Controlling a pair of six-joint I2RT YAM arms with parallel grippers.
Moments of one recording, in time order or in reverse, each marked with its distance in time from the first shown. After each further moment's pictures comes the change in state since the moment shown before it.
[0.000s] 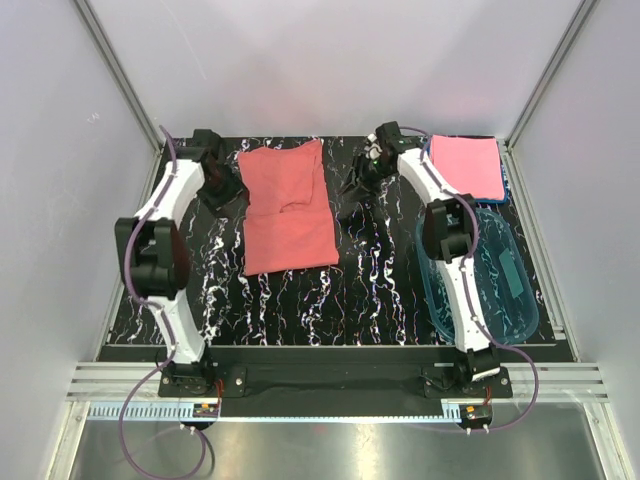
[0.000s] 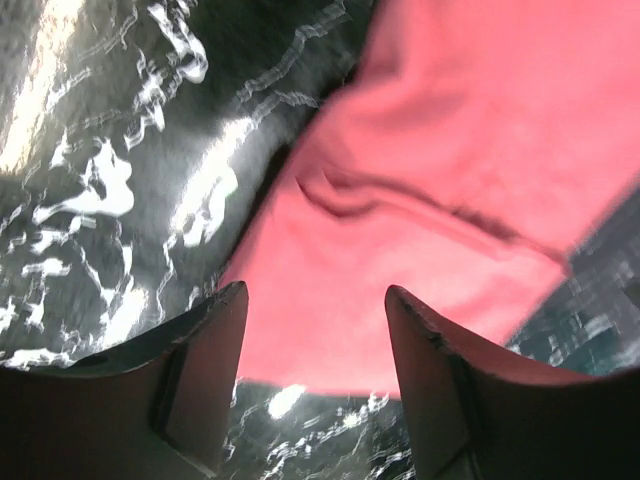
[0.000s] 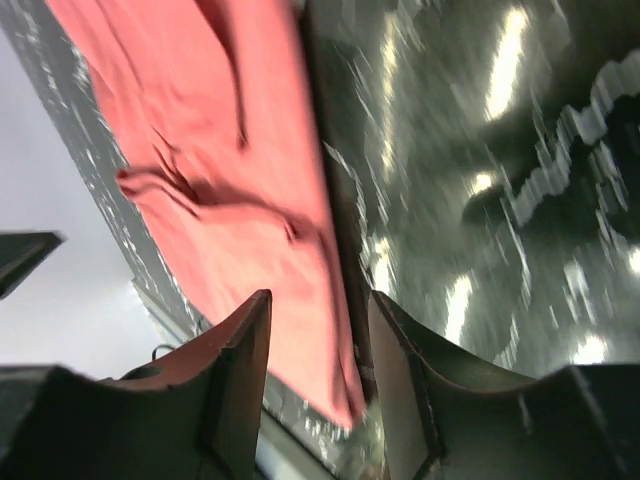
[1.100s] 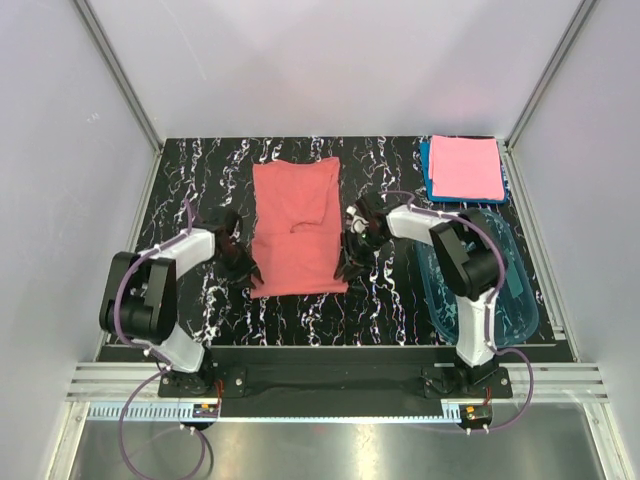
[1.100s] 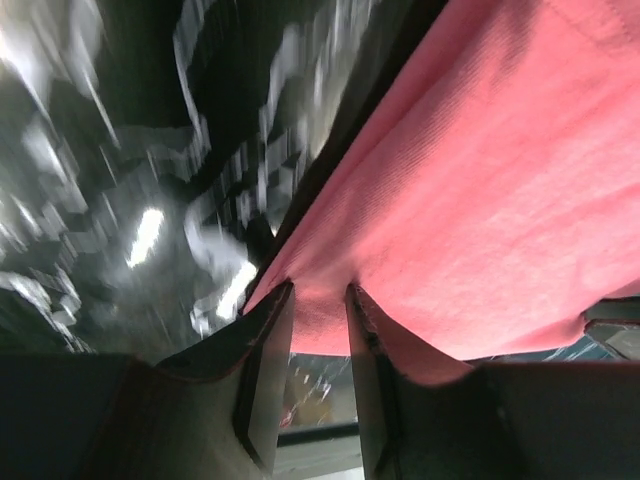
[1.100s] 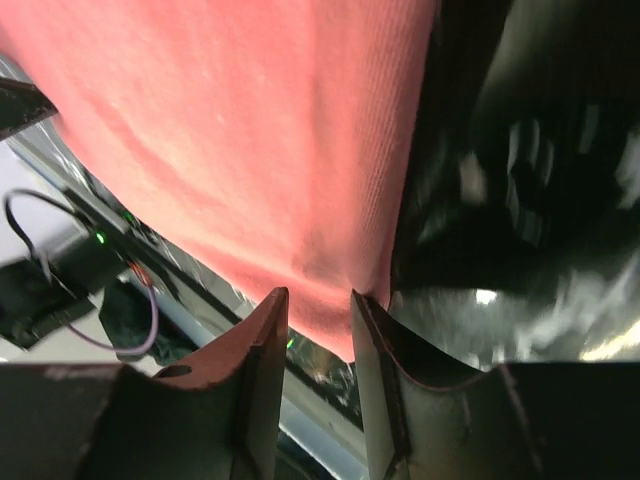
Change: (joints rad) left arm -0.090 -0.317 -0.789 0.319 0.153 0.007; right arm 0.214 -0.526 -1.067 0.325 0.010 -0.043
